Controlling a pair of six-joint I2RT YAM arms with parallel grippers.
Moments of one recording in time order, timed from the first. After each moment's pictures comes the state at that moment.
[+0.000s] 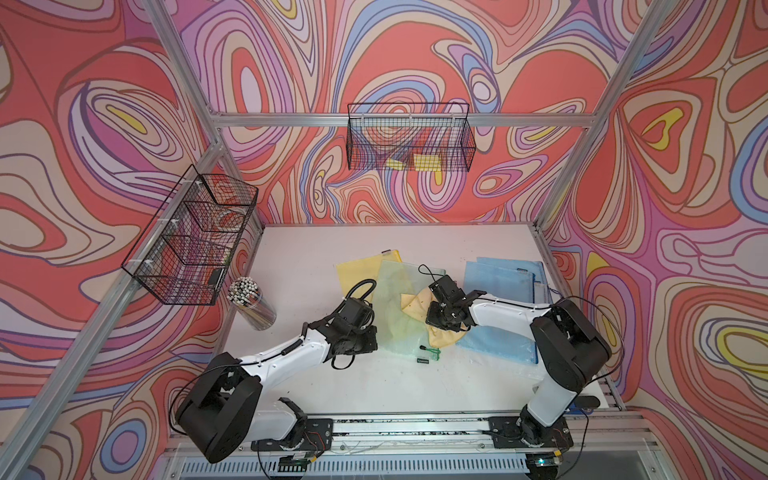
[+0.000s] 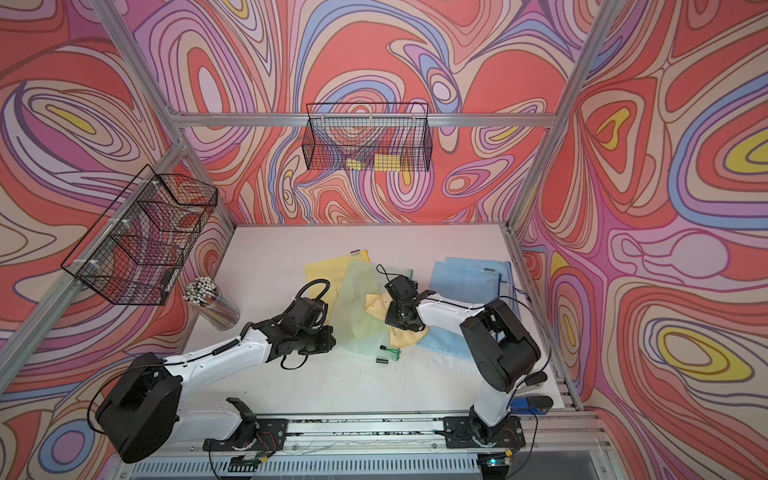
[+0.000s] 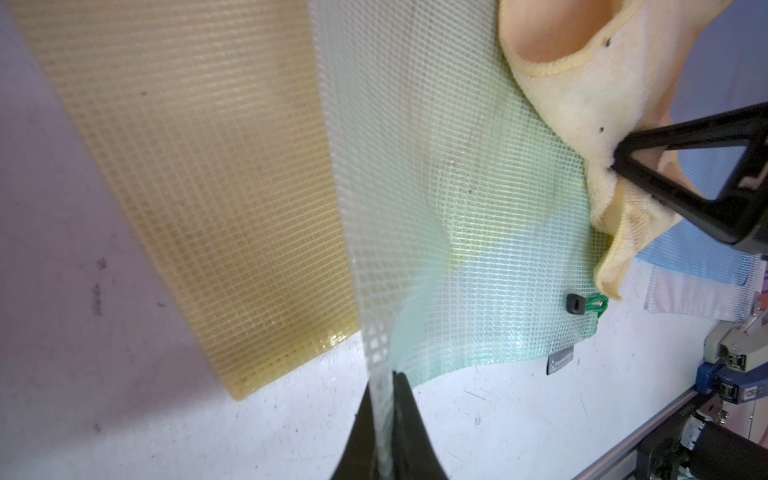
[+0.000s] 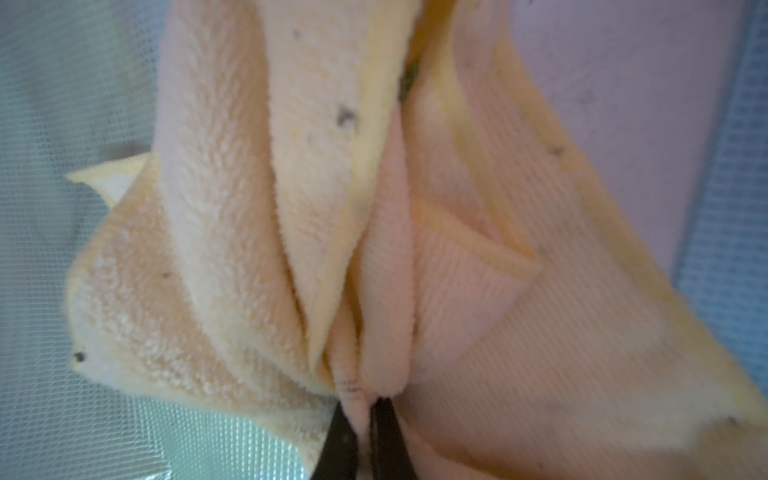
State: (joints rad) left arm -0.63 1.32 0.64 -0.36 0.16 -0.73; right arm 0.59 1.74 0.98 -0.39 0.00 0.85
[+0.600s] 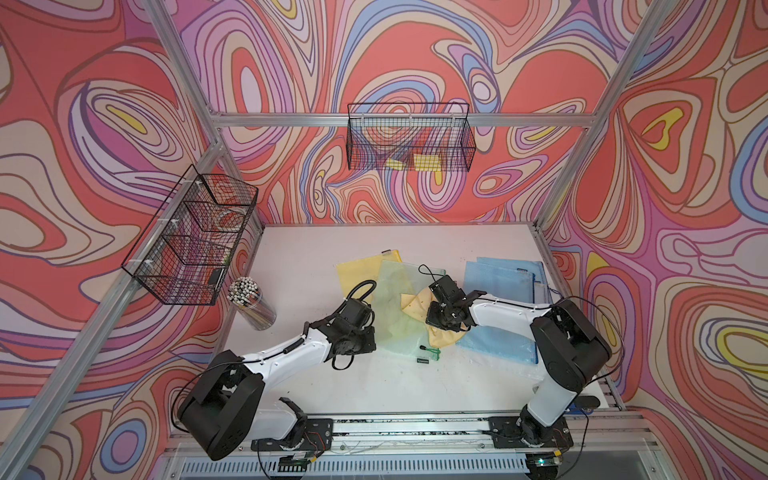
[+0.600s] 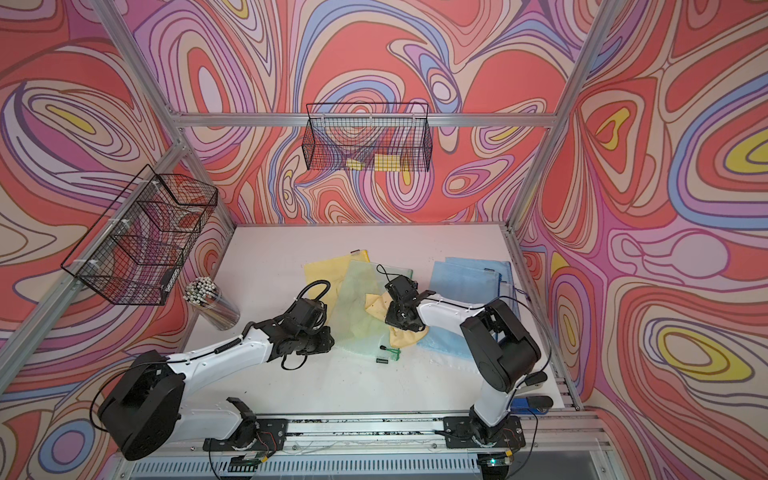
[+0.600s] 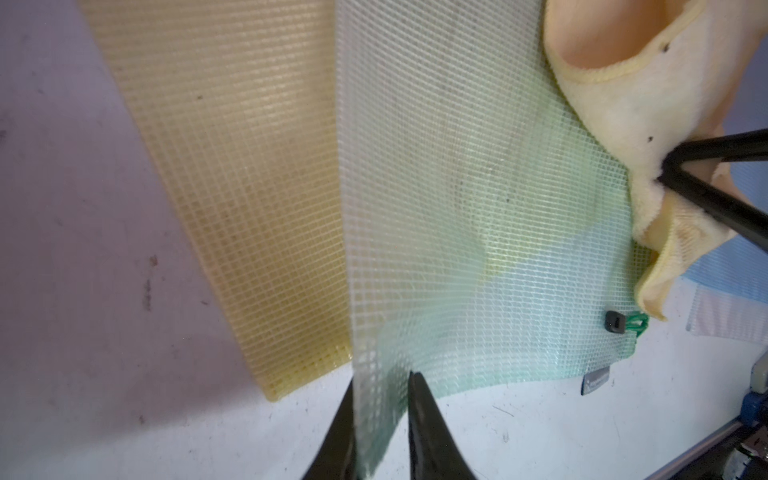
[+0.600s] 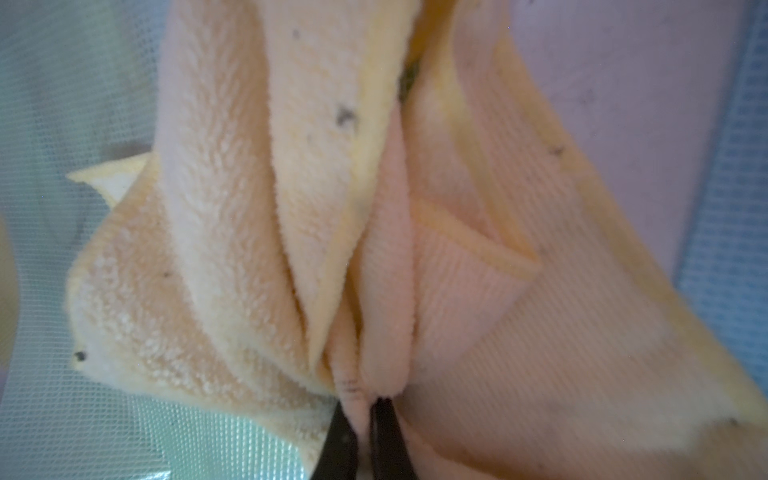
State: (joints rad) left arm -0.63 1.33 0.64 -0.38 0.09 -0.73; right arm 0.59 1.74 0.97 -0.39 0.00 0.85
